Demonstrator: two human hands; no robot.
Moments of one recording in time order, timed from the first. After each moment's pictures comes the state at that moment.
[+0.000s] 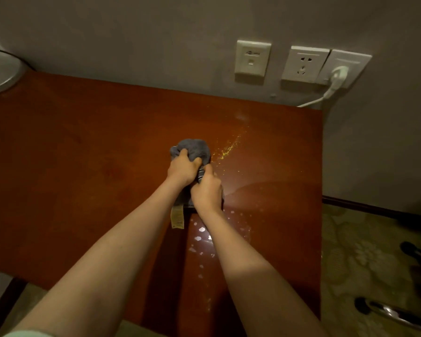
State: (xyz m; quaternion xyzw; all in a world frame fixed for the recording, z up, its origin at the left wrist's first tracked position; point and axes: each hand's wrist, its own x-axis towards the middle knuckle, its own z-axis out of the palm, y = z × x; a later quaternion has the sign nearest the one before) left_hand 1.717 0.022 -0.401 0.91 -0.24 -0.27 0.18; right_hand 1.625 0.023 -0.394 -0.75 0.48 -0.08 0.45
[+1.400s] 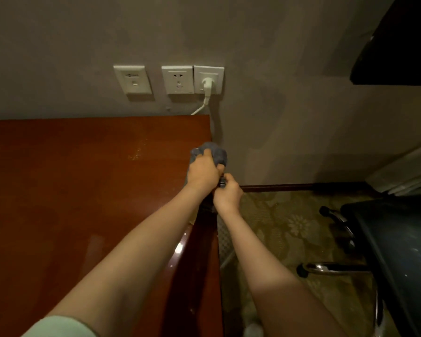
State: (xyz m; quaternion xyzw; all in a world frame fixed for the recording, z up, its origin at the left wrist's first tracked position) left_hand 1.474 -0.115 -0.356 0.83 -0.48 -0.24 0.15; right_hand 1.396 -0.086 -0.365 -0.57 0.65 -0.21 0.46
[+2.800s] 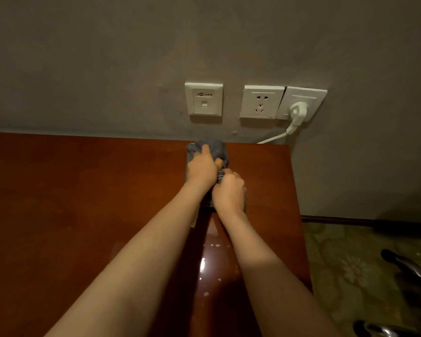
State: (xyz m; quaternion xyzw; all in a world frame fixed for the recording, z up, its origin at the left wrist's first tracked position) left_hand 1.704 -0.169 -0.398 0.87 -0.42 -0.20 0.16; right_hand 1.622 -0.149 -0.395 -0.72 0.59 -0.12 0.33
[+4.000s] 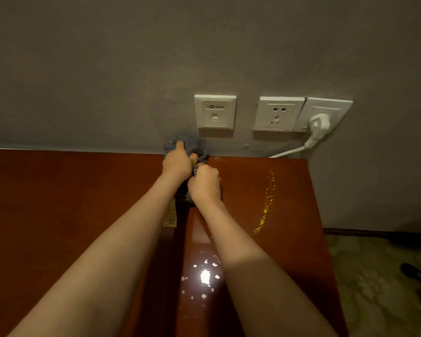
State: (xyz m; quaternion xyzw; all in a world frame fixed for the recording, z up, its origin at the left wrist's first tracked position) left_hand 1.804 -0.185 -0.403 0.89 -0.38 -0.20 0.18; right_hand 1.713 -0.175 -0.394 -0.75 0.52 -0.09 0.40
